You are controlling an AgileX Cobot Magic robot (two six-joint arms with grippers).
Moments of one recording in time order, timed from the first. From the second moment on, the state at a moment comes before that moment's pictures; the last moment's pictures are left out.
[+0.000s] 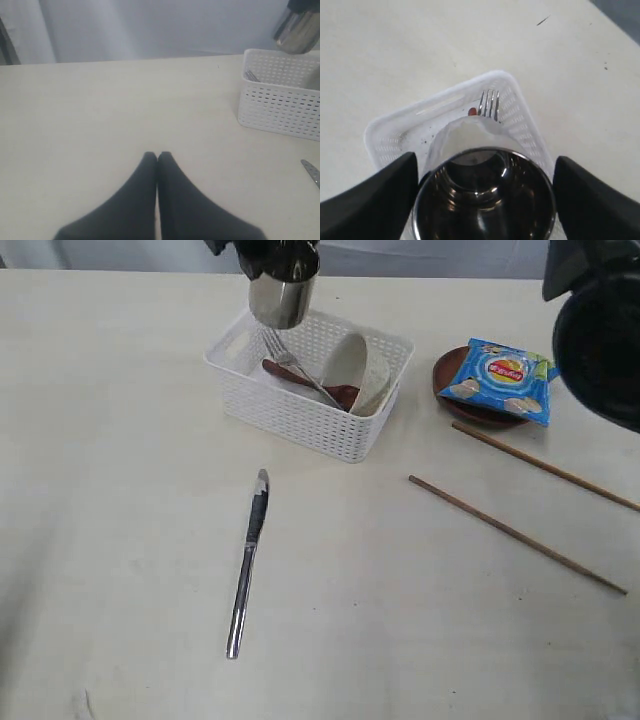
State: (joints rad) left arm -0.15 0.00 0.00 0.02 0.35 -0.02; right arm 0.66 2.26 -2.34 -0.10 1.22 -0.05
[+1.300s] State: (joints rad) left arm -0.15 0.00 0.00 0.02 0.35 -0.02; right arm 0.39 1.97 -1.65 -0.09 1.18 0.10
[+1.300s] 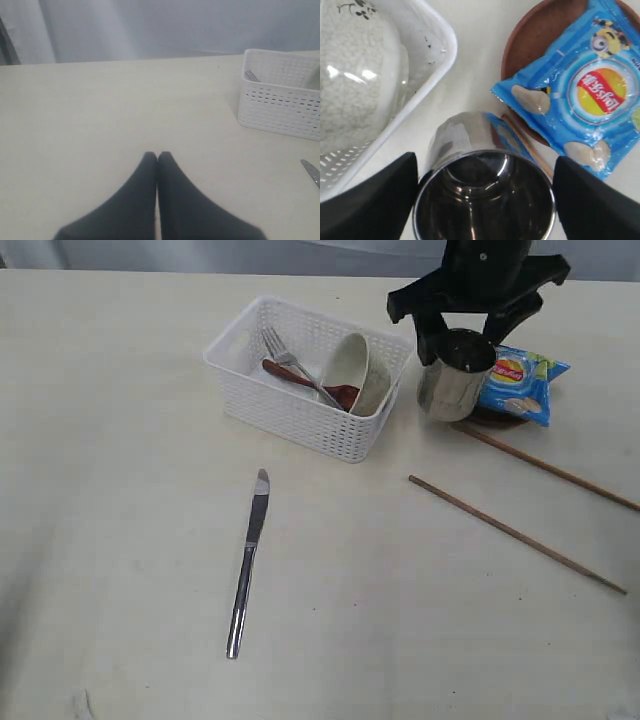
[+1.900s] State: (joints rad) left arm -0.15 0.00 0.00 0.02 0.35 -0.02; right arm 0.49 2.10 -1.69 -0.02 0.95 0.10
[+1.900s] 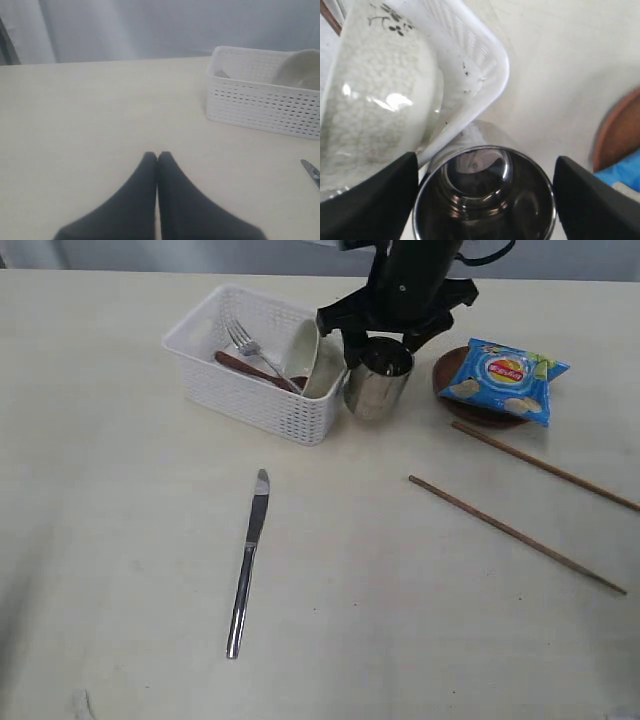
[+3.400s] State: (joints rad) left arm -0.15 0.00 0.00 0.02 0.35 -0.02; right arm 0.65 2.26 -1.93 -0.07 1.12 0.06
